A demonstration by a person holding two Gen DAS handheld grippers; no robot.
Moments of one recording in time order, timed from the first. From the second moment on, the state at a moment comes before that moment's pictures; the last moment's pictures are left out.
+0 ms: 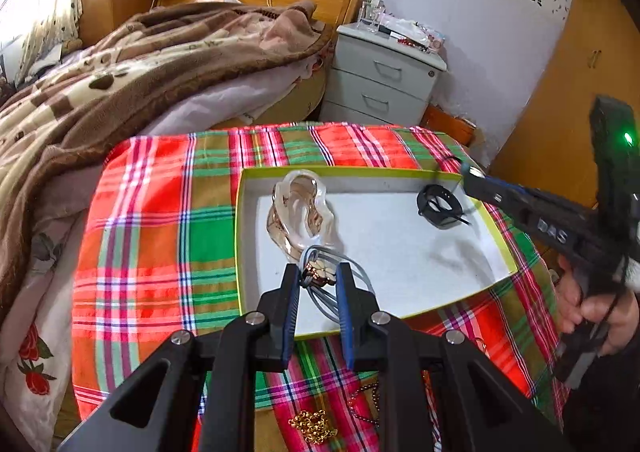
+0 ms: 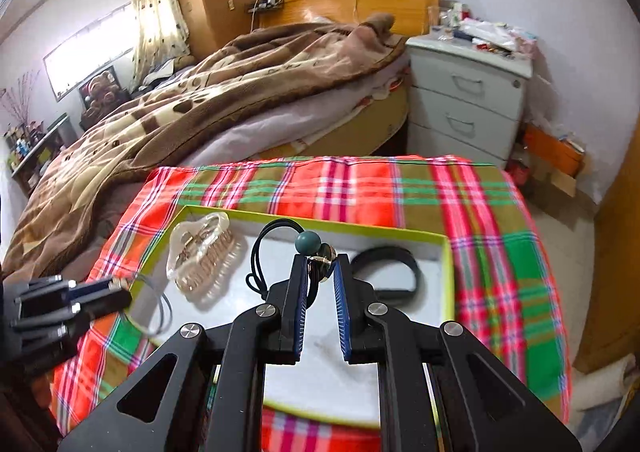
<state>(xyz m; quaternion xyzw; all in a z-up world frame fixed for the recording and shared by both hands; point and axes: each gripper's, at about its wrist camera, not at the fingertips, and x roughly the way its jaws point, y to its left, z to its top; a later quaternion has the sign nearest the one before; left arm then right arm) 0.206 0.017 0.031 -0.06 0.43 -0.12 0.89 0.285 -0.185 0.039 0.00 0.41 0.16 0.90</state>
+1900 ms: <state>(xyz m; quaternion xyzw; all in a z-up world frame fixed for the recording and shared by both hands) 0.204 0.027 0.016 -0.08 0.45 -0.10 0.88 0.320 -0.145 0.008 -0.03 0.45 0.18 0.87</state>
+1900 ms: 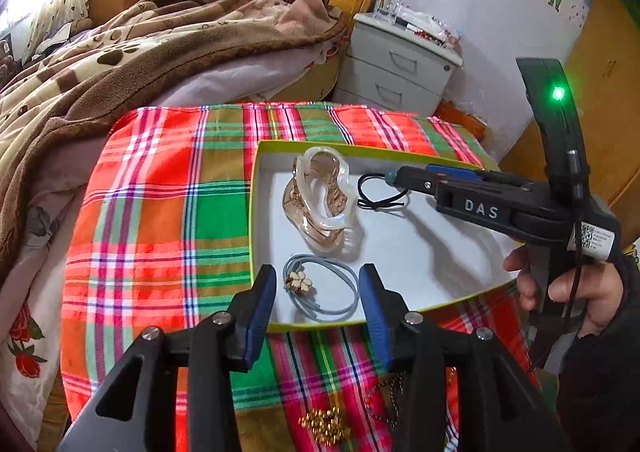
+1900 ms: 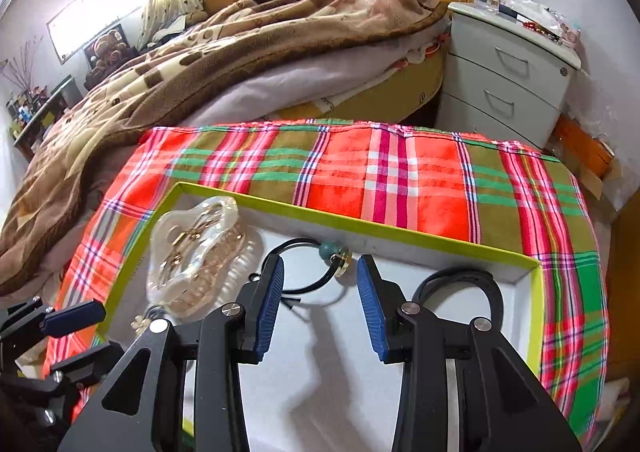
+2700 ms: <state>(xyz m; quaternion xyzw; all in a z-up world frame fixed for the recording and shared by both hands) 0.131 0.020 -0.019 -0.03 0.49 -0.12 0.86 0.182 -0.198 0.033 -0.01 0.39 0.15 0.91</state>
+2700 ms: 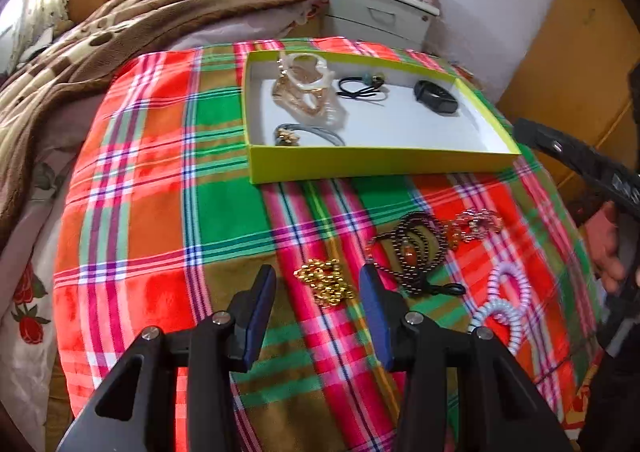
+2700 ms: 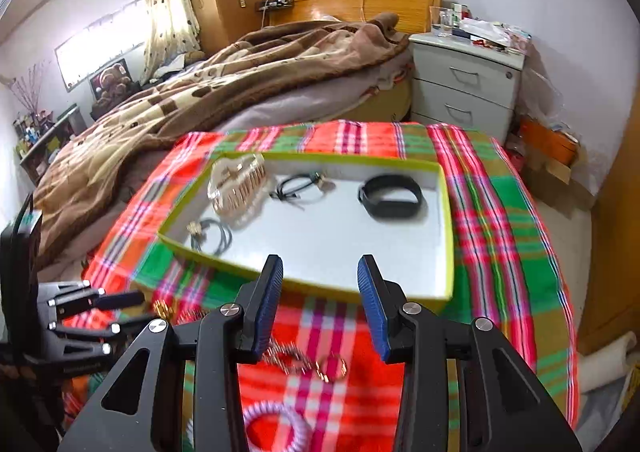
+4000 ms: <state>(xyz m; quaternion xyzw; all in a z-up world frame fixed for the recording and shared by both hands) 0.125 0.017 -0.026 0.02 0.47 -0.06 0.88 0.110 -0.213 -0.028 0.01 0.46 0.17 0.87</state>
